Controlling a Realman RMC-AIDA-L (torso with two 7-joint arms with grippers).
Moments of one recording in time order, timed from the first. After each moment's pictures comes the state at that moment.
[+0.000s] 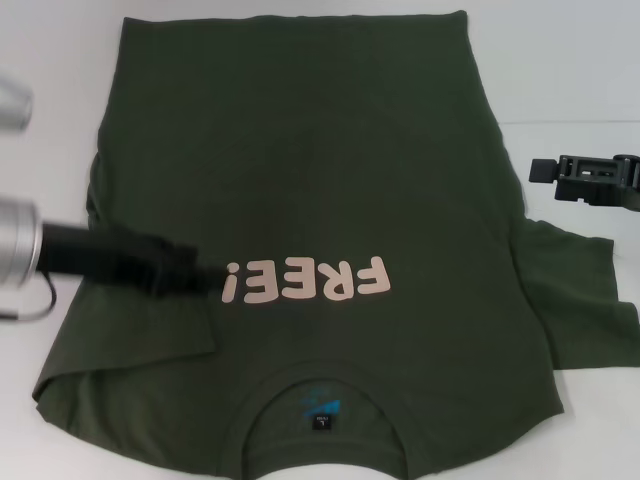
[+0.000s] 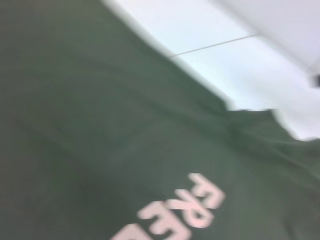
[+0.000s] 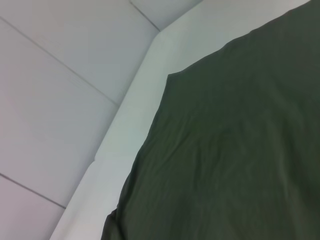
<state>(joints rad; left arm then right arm) -0.56 -2.17 0.71 1.20 2.37 1.63 -2.03 0.63 1.91 -0.53 -0.64 -2.11 -1.51 2.22</state>
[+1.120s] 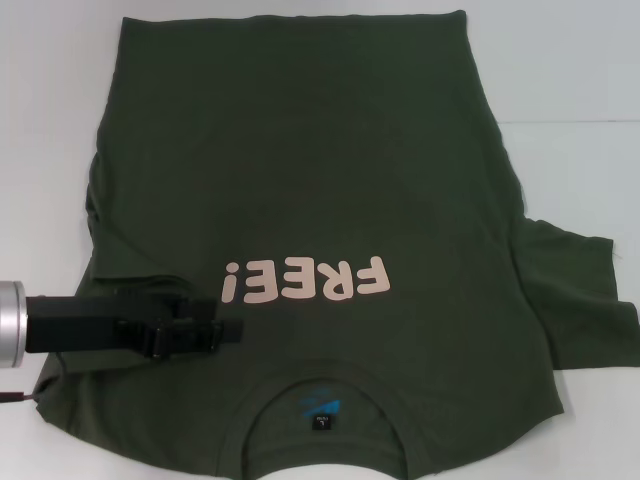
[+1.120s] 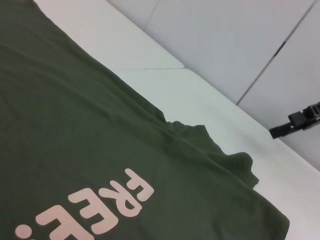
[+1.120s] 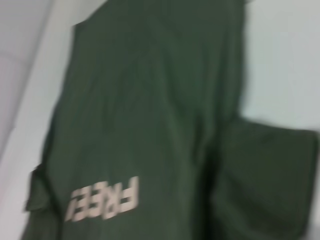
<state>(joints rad) -0.41 -2.16 0.72 1.06 2.16 1.67 -1.92 0.53 1.77 -0.52 -0.66 -2.29 -1.63 2.38</state>
